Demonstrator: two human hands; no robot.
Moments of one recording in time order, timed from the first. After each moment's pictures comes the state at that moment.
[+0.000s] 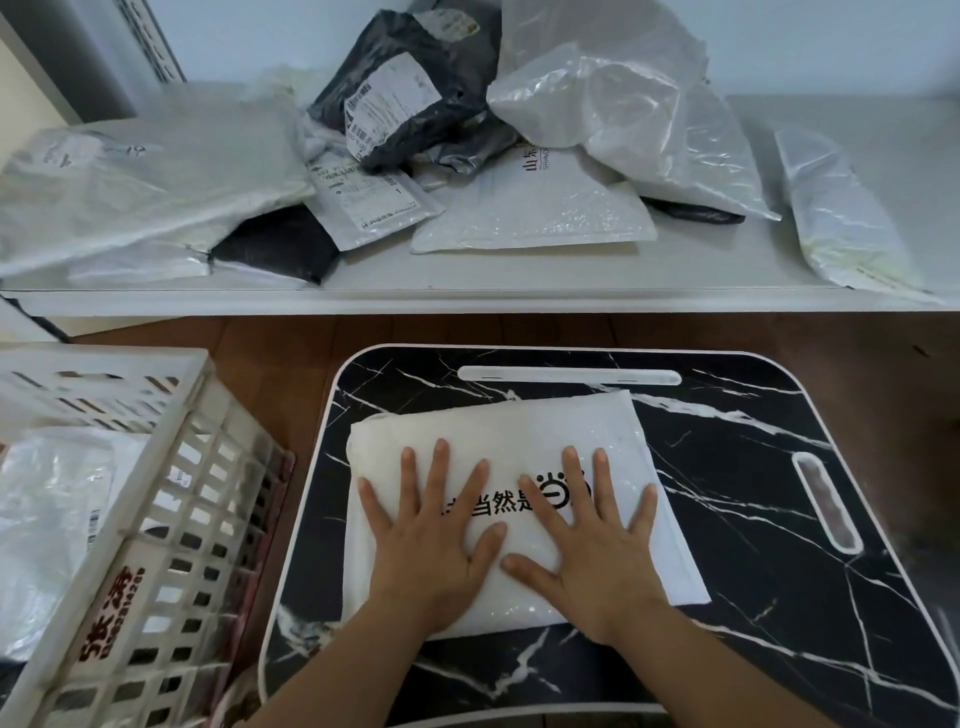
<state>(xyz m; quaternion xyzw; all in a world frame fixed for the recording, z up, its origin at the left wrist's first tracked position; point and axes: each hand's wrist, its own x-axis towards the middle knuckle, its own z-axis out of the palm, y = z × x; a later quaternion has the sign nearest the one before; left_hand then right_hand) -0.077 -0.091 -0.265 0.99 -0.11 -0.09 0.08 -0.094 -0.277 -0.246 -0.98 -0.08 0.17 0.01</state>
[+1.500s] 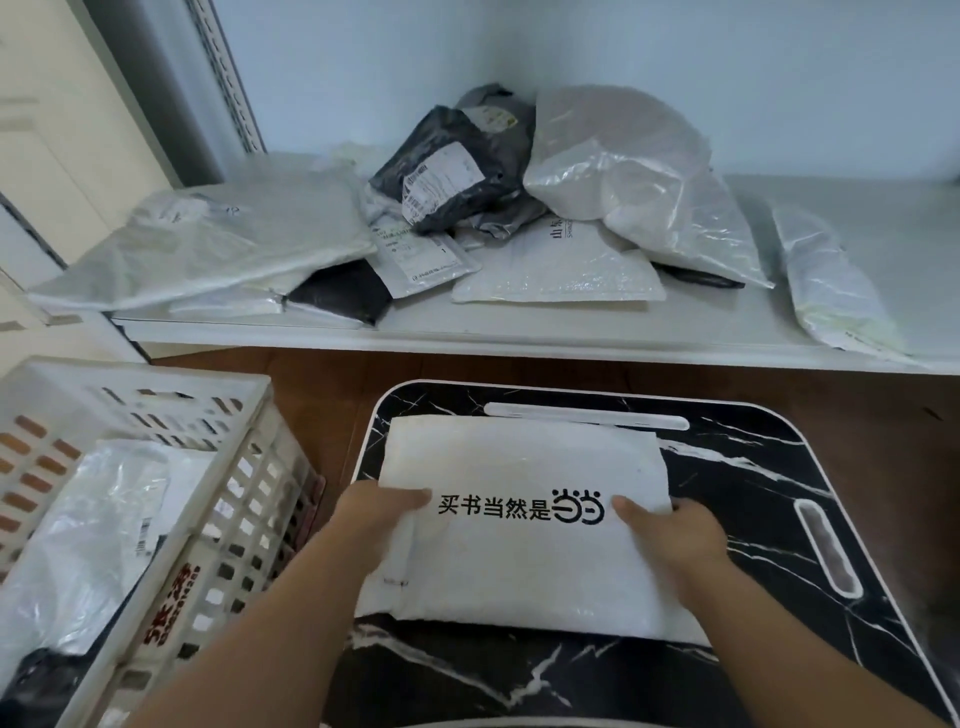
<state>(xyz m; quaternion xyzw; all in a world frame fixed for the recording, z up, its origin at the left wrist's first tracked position) -0.036 -0.031 -0.187 0.66 0.37 -0.19 0.62 -0.065 -0.315 -0.193 -0.79 0.38 0.10 0.47</state>
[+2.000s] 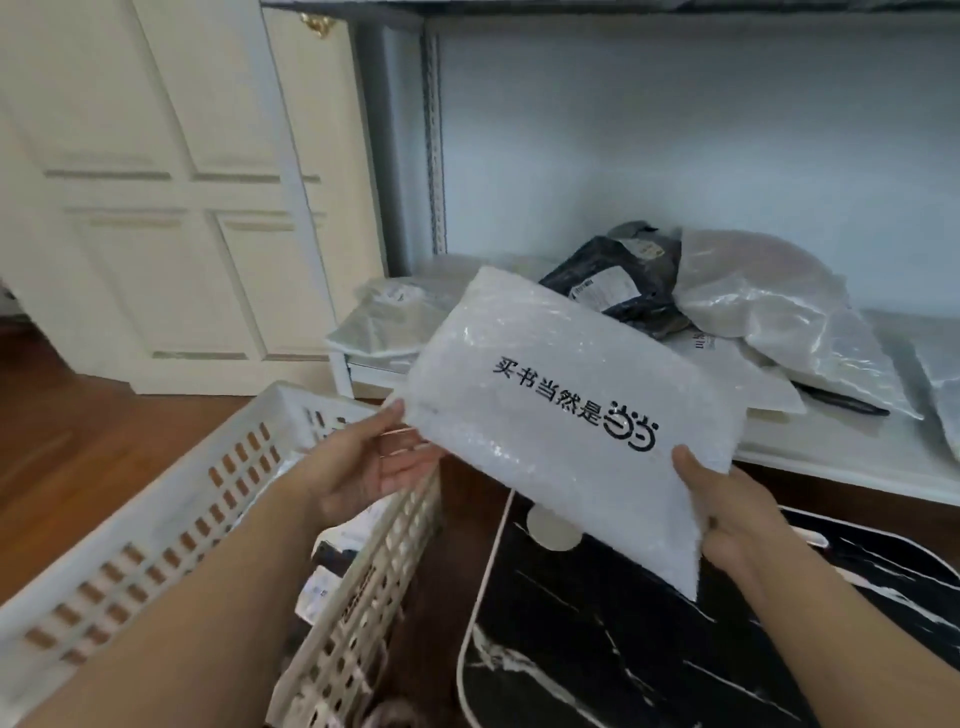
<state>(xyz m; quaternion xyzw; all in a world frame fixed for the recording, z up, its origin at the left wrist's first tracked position) -0.093 0.140 -0.050 0.53 0.18 -0.08 0.83 -0.046 -0.190 -0.075 -0.56 0.21 0.08 0.79</state>
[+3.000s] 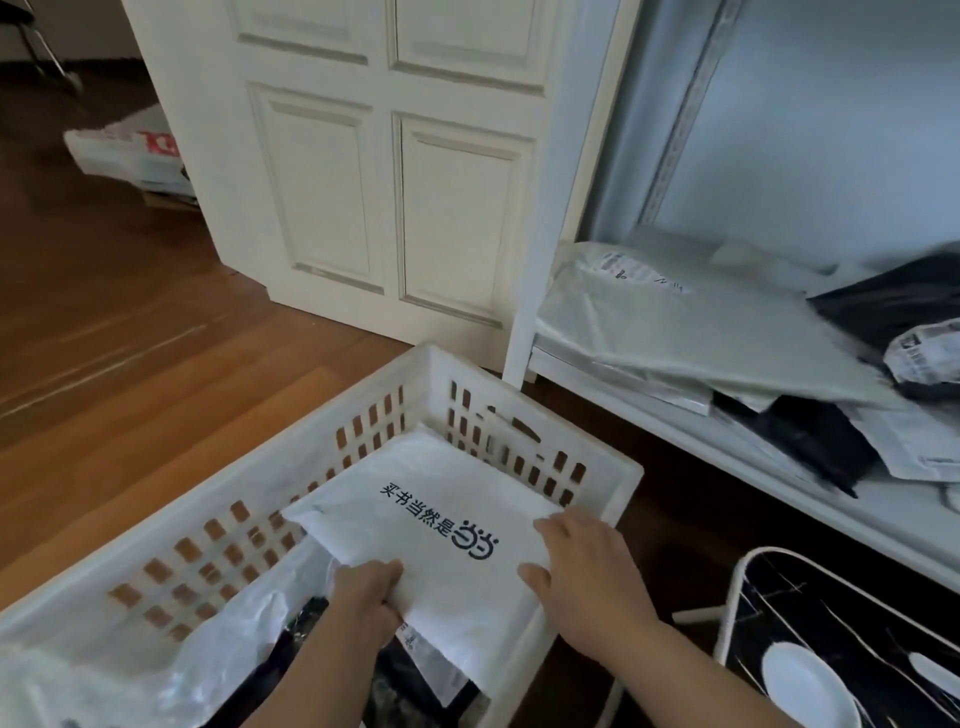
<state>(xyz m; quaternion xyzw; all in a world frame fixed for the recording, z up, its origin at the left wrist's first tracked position) -0.083 0.315 -0.313 0.26 0.60 0.10 0.75 -0.004 0.124 -0.189 -0.93 -0.35 0.15 0.02</state>
